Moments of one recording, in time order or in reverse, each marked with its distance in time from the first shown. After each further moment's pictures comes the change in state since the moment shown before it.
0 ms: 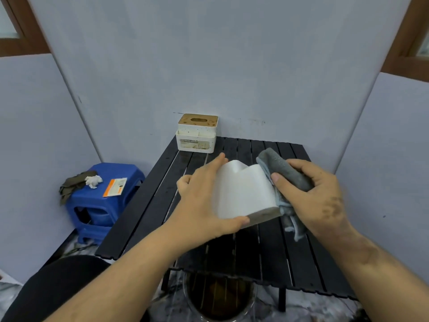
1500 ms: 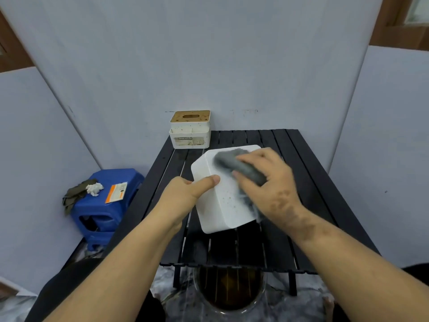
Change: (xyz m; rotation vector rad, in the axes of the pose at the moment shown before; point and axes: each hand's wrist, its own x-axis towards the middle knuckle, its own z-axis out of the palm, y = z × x) left_hand 0.021 -0.018 -0.007 -0.550 0.003 -0.584; right_hand -0.005 0.008 0.051 -0.012 -0.048 -0.230
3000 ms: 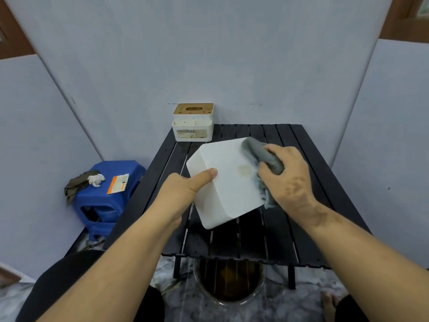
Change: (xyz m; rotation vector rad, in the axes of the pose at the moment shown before) left_hand -0.004 -0.007 -0.003 -0.114 0.095 -0.058; right_hand 0.004 0.013 -0.011 0.008 0.063 0.295
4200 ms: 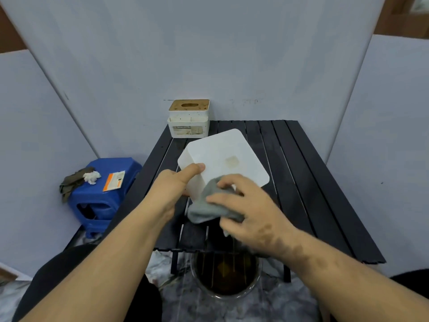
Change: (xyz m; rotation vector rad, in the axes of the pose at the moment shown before) left_hand 0.014 -0.007 -0.003 0.008 0.025 -0.032; right_hand -0.059 0.004 0.022 -0.244 -0.430 -0.544
